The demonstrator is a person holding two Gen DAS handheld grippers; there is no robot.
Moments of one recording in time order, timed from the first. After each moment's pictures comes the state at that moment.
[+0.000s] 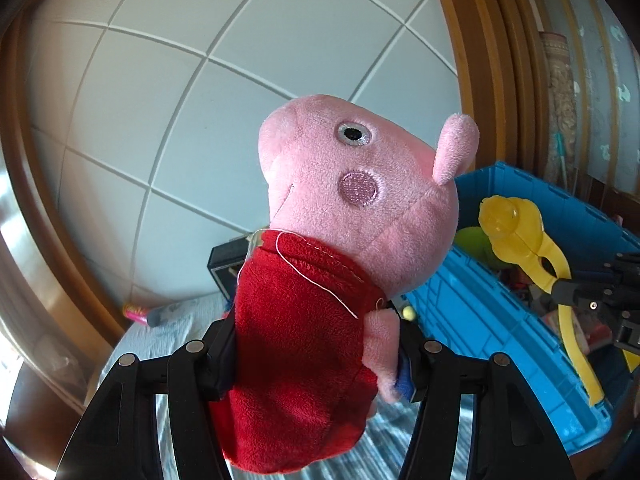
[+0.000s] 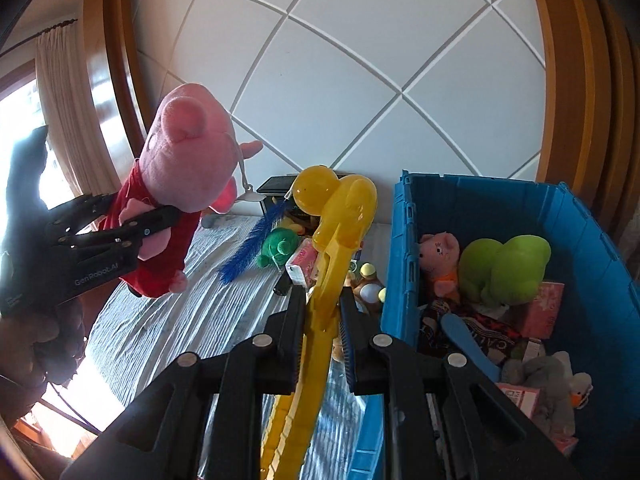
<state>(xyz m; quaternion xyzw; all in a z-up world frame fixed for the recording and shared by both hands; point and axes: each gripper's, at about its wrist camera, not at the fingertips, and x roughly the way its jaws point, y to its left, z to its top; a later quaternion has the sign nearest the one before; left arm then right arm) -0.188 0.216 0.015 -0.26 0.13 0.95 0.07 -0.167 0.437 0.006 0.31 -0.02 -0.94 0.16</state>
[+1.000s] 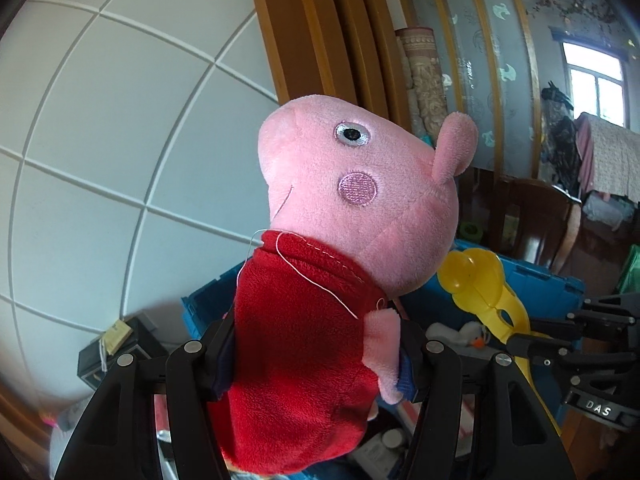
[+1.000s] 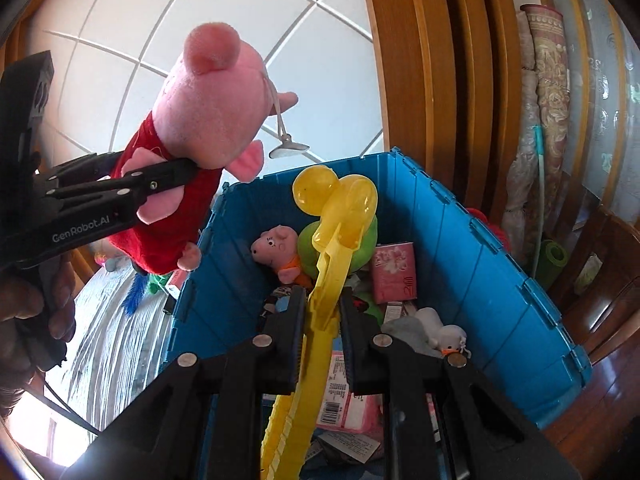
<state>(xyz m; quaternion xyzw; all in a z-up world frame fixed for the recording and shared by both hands) -0.217 0.465 0.040 -0.22 0.18 0.91 0.30 -0.129 0.628 -0.006 0.31 -0.09 -0.95 -0.03</state>
